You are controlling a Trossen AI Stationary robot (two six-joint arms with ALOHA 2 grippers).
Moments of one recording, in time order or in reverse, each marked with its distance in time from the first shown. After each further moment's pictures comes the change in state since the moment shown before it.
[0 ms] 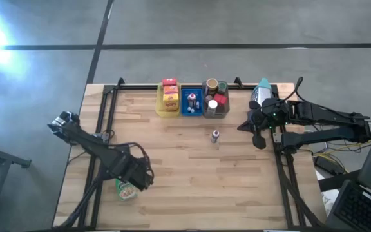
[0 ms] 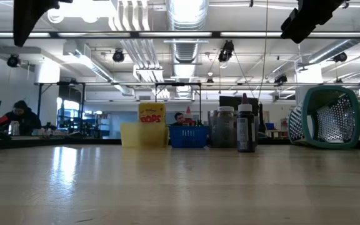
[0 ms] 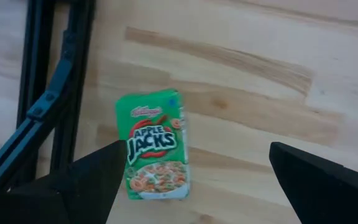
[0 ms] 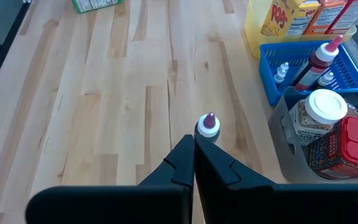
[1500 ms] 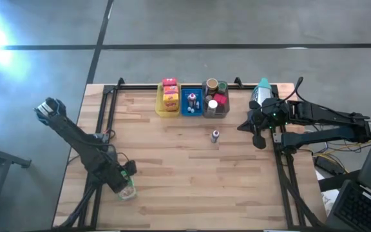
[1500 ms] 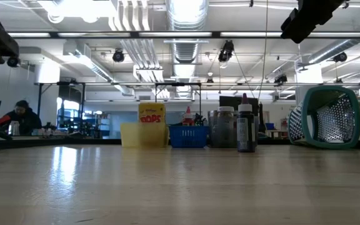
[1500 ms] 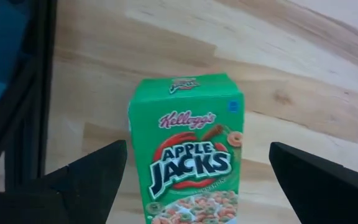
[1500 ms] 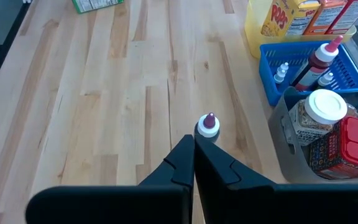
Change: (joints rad) left arm -0.206 -0.359 -0.651 0.569 0.024 -0.278; right arm 0.000 0.000 0.000 0.000 0.000 -0.001
